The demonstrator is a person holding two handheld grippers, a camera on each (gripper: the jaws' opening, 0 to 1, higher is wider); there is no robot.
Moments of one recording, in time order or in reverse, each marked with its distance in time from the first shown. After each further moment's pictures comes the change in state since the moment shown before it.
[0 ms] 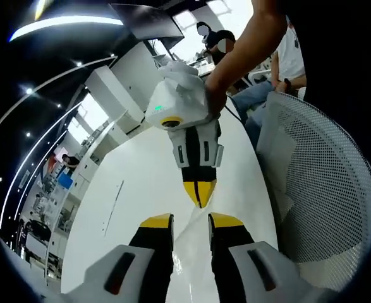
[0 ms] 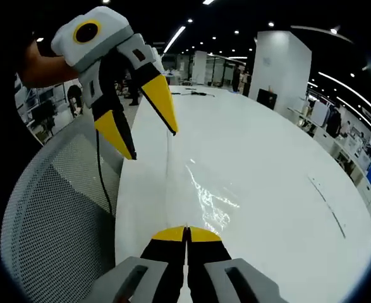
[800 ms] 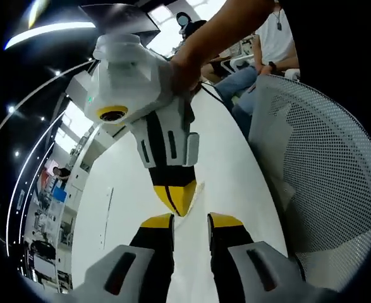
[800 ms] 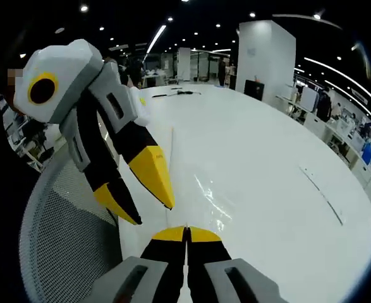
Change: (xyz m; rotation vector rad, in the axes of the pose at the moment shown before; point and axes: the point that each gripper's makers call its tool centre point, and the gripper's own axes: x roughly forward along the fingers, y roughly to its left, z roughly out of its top) left arm 0.036 -0.012 -0.001 0.116 0.060 -0.074; right arm -0.016 -0.005 0.023 0.105 0.024 -0.034
